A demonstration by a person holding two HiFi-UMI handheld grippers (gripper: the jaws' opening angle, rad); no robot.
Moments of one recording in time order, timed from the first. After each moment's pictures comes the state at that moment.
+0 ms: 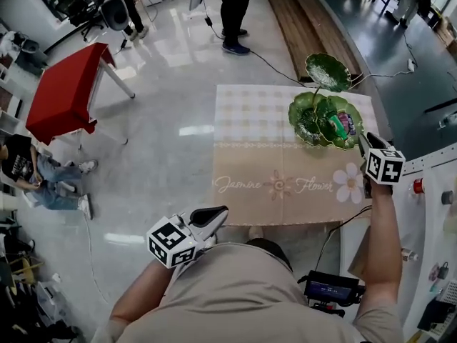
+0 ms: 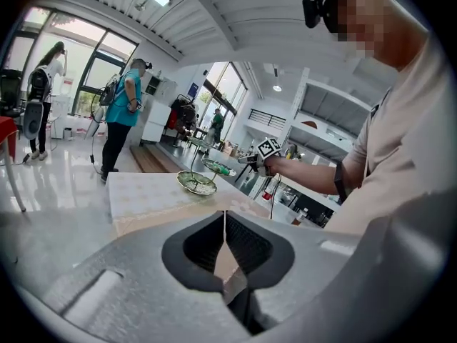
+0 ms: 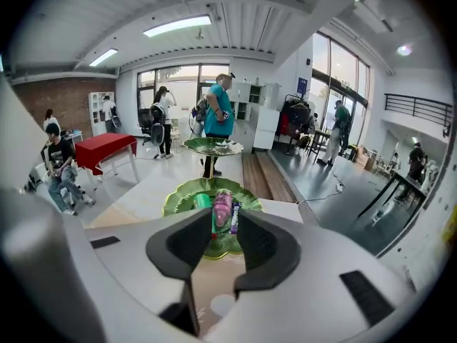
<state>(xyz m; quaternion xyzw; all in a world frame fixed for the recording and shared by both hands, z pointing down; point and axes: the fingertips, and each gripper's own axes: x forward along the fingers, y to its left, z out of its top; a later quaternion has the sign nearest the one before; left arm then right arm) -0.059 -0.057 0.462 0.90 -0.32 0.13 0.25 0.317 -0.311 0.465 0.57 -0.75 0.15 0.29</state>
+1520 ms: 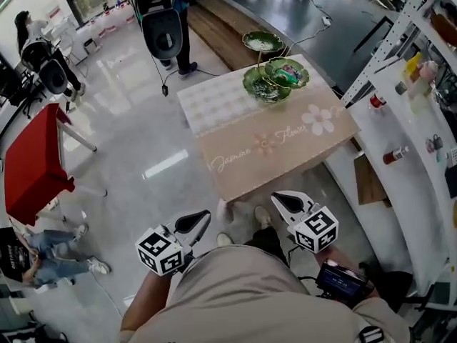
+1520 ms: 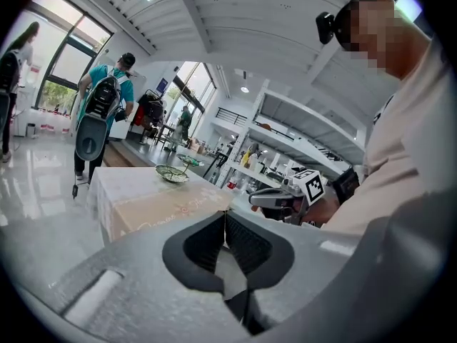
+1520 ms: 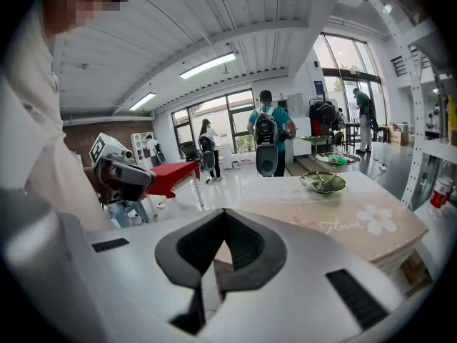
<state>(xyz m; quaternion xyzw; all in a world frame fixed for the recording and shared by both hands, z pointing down) -0.179 0.065 0.450 0.95 -0.19 0.11 0.22 -0.010 0.068 0.476 0.47 -0.85 0.17 0.15</state>
